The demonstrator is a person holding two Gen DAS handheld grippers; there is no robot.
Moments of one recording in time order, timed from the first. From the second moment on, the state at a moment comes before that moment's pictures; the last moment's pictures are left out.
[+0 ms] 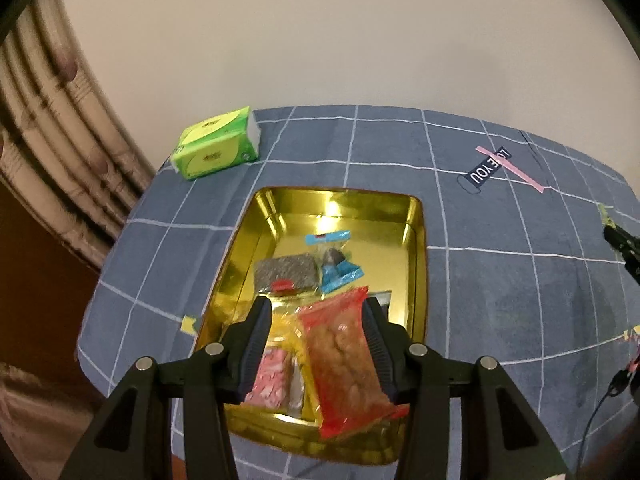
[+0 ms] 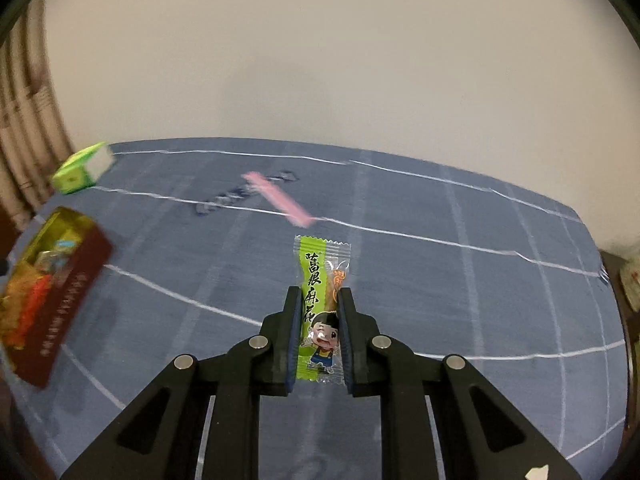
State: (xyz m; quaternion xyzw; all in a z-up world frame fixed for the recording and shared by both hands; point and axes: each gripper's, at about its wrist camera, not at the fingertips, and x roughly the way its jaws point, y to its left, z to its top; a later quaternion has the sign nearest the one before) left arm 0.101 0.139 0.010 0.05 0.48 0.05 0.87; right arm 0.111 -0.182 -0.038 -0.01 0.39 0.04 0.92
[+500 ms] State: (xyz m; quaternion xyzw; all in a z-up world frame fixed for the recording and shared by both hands) left arm 0.046 0.205 0.021 0.03 0.45 0.13 0.88; right arm 0.103 -0.016 -0.014 -0.02 0.39 0.19 0.90
